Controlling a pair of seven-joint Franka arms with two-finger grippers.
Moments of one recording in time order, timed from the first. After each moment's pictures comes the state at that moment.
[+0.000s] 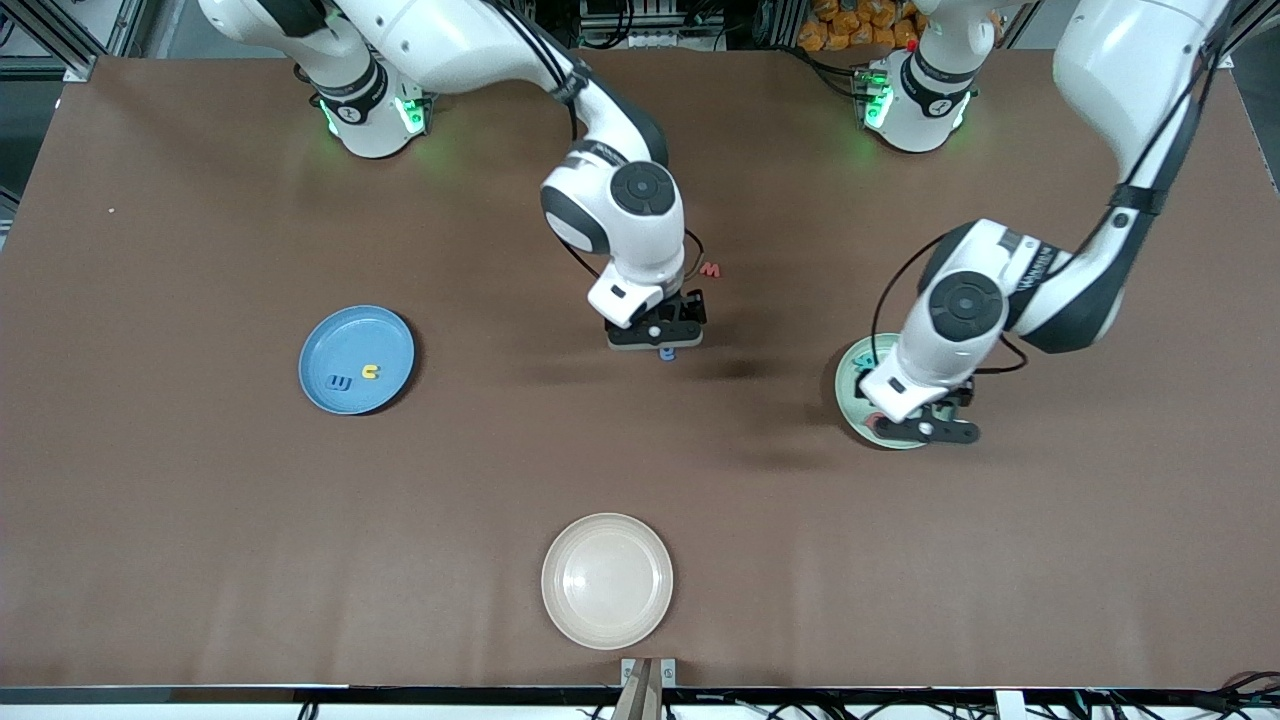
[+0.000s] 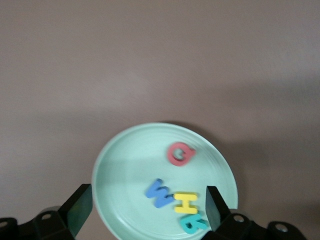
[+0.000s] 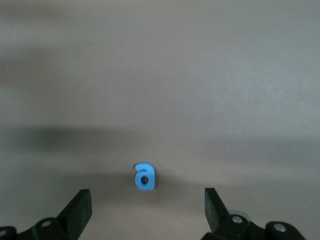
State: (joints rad) left arm 0.21 0.47 -0.56 -1.80 0.52 2.11 -0.48; right arm 0.72 0.72 0.16 -1.48 -0.19 2.28 0.87
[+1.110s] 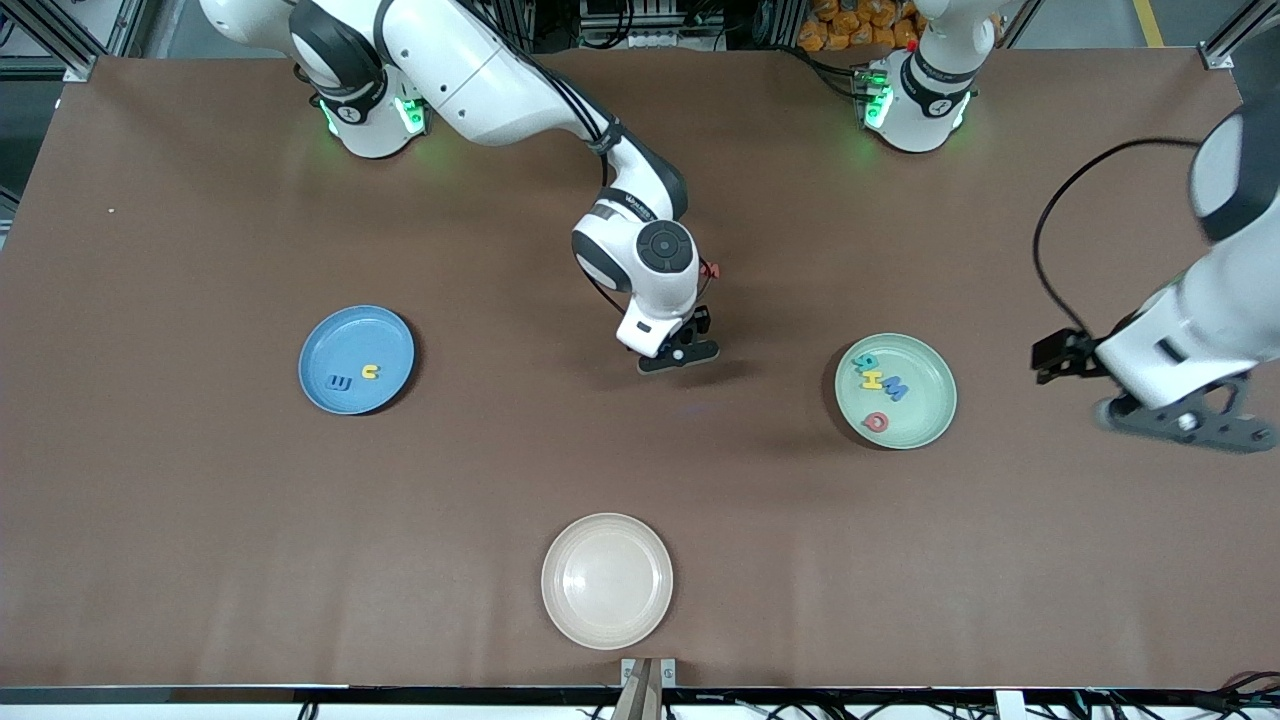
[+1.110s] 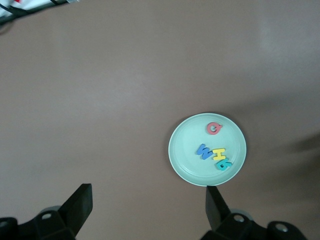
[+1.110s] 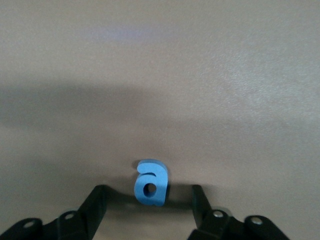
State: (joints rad) left arm 0.31 0.36 -0.57 -1.29 0.29 1.58 0.00; right arm 0.79 0.90 0.10 -1.38 -0.07 2.28 0.68
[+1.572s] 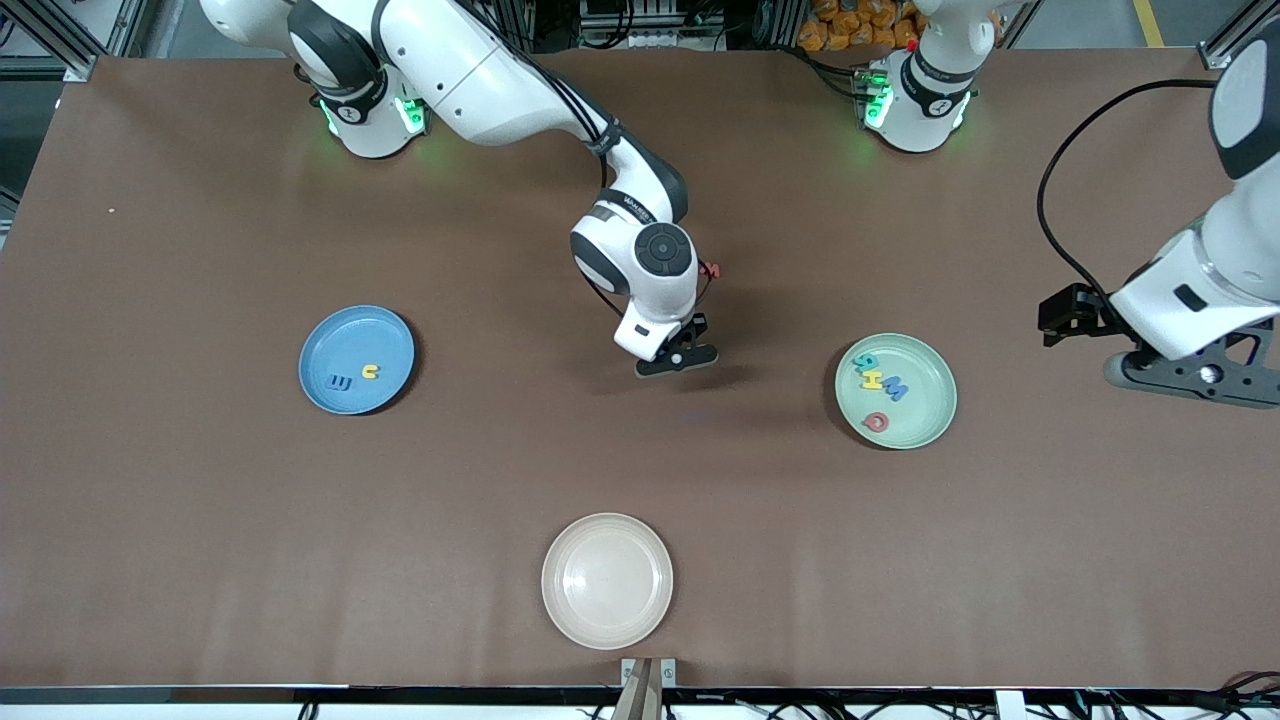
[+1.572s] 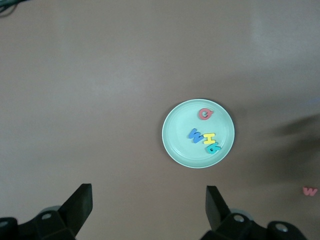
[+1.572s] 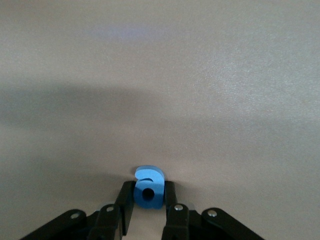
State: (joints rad) left arm 0.08 0.30 -0.26 -1.27 0.13 1.50 0.00; right arm 0.79 0.89 0.09 -1.36 -0.06 2.26 0.68
